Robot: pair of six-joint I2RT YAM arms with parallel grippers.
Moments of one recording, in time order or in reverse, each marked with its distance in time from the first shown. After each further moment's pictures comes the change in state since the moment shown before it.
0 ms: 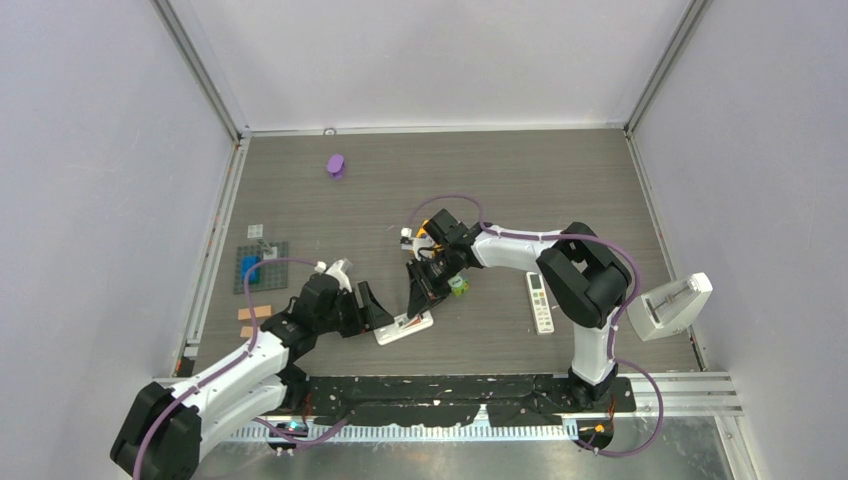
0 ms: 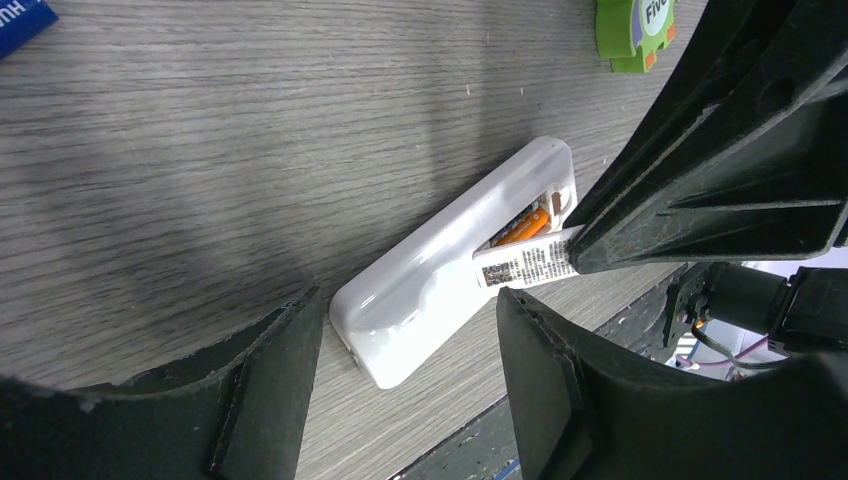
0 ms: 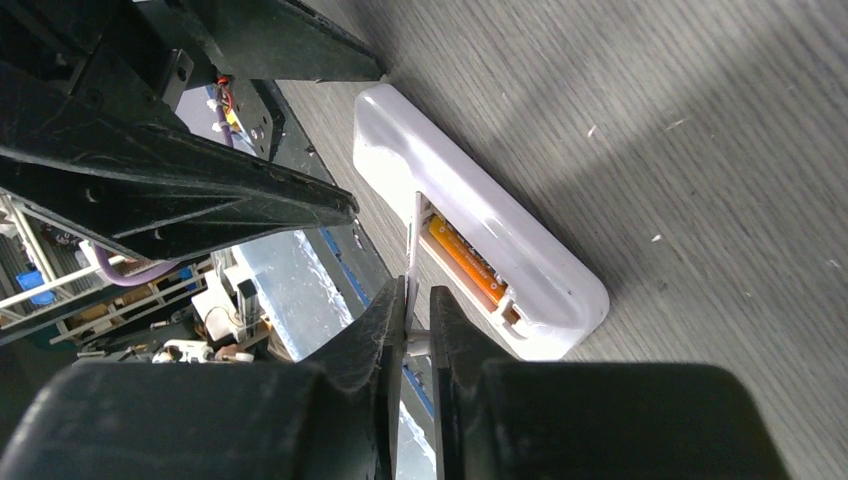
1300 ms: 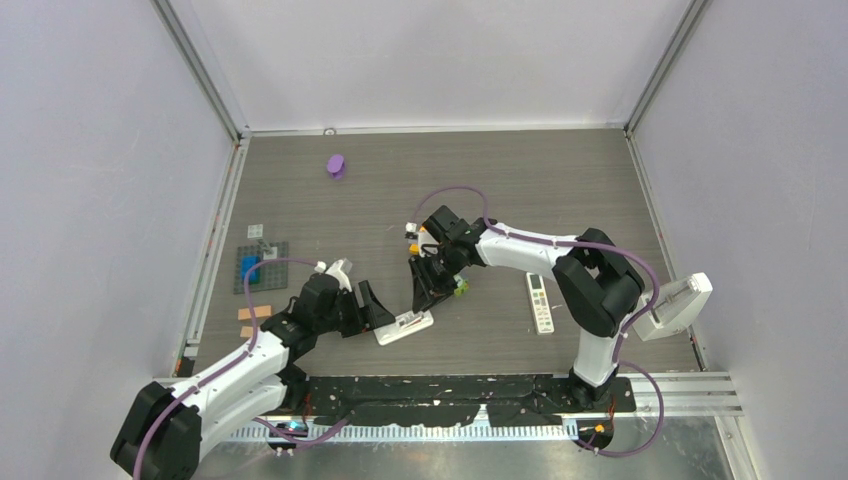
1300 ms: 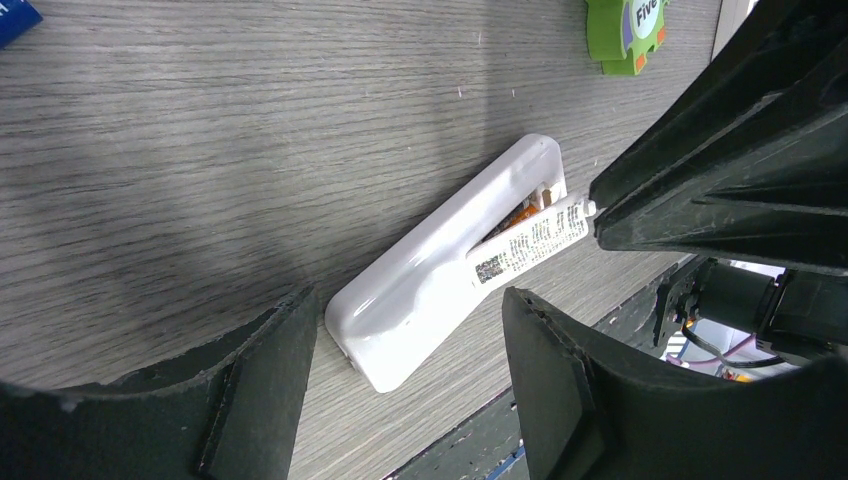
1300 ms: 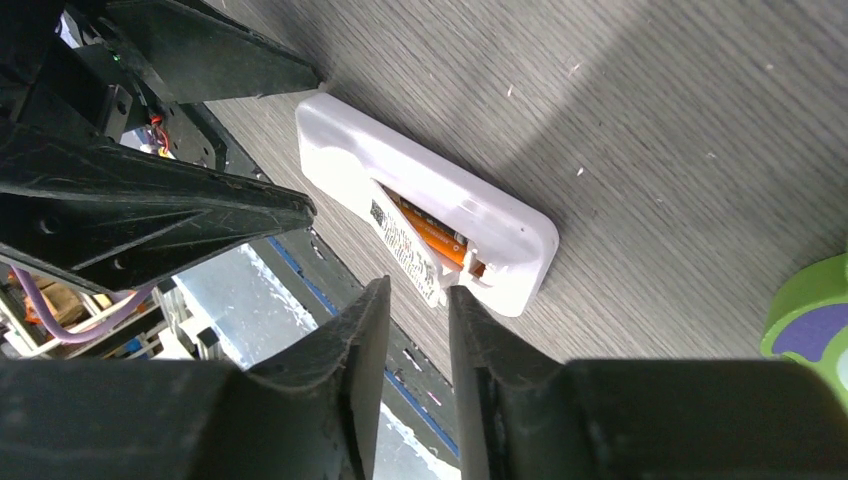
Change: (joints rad) left arm 0.001 0.008 0.000 0.014 0.009 -0.013; right arm 0.017 -0.075 0.025 -0.126 0.214 0.033
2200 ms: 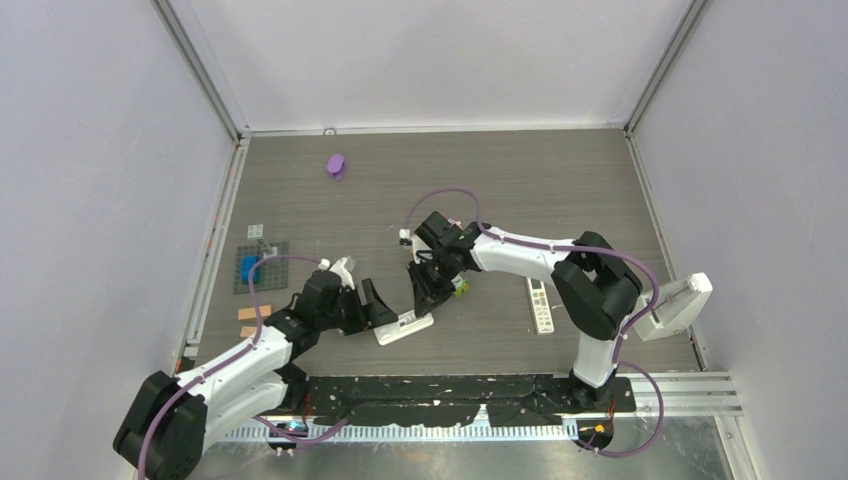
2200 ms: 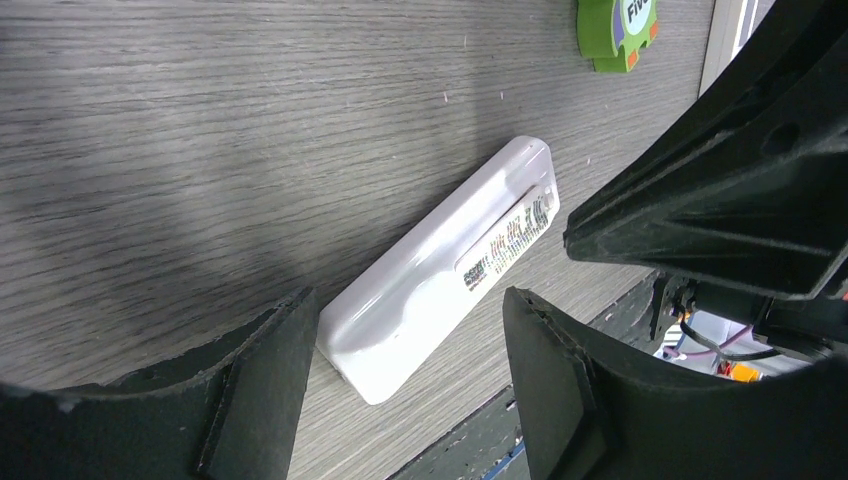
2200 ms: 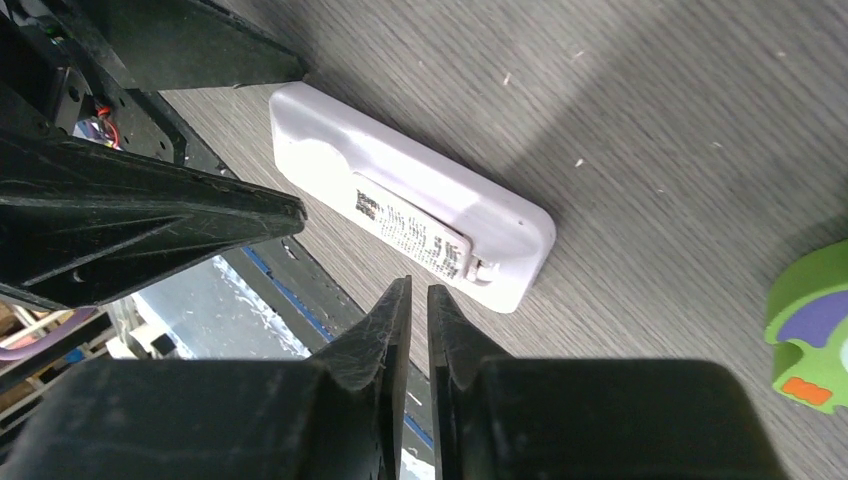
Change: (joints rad) left arm 0.003 0.063 0.014 0.036 0.024 0.009; right arm 0.048 -0.008 0.016 -0.037 0.085 -0.032
